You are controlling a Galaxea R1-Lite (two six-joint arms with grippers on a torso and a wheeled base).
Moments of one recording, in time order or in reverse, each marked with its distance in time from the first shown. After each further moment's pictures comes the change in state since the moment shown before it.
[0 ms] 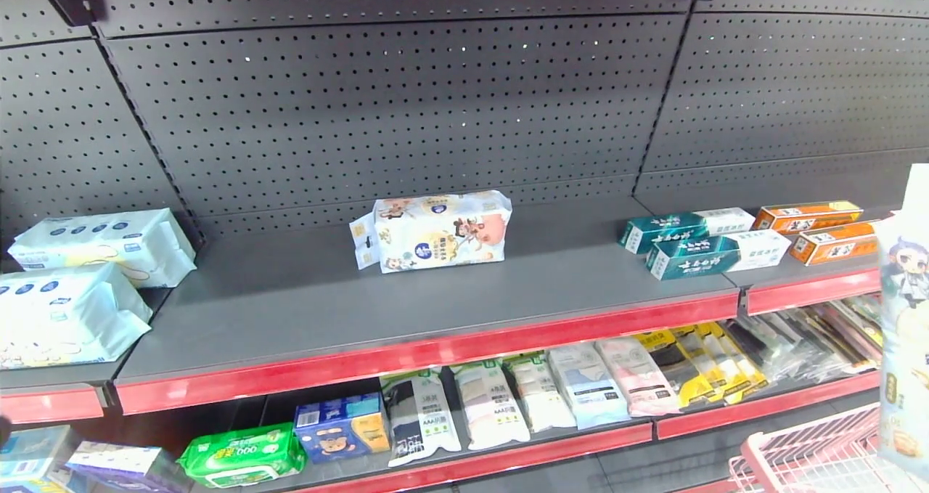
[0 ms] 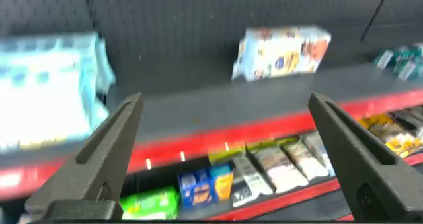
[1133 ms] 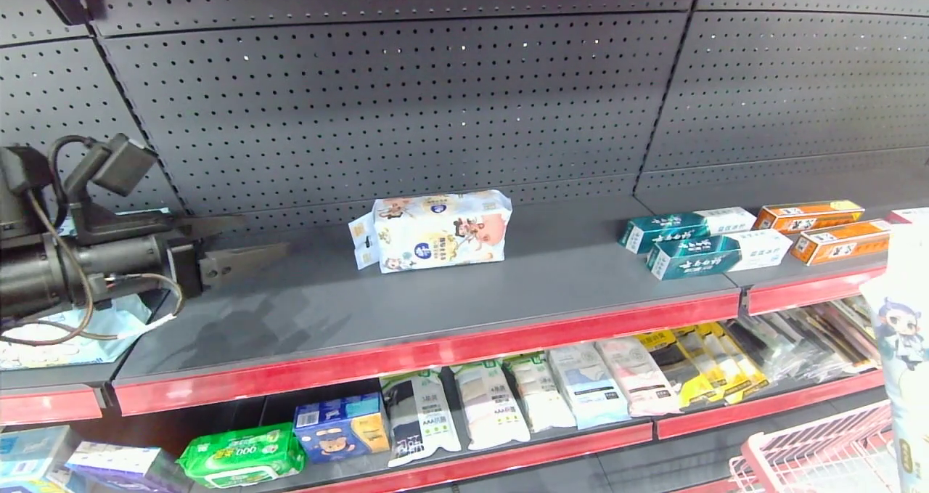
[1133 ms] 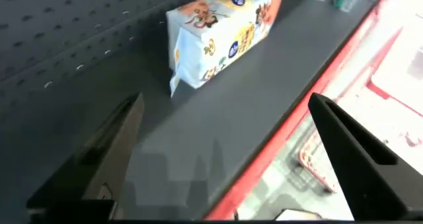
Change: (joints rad) left arm 0.121 1.128 -0.365 -0.414 -0.668 0.238; right arm 0.091 -0.088 -0.093 0.348 -0.091 -0.071
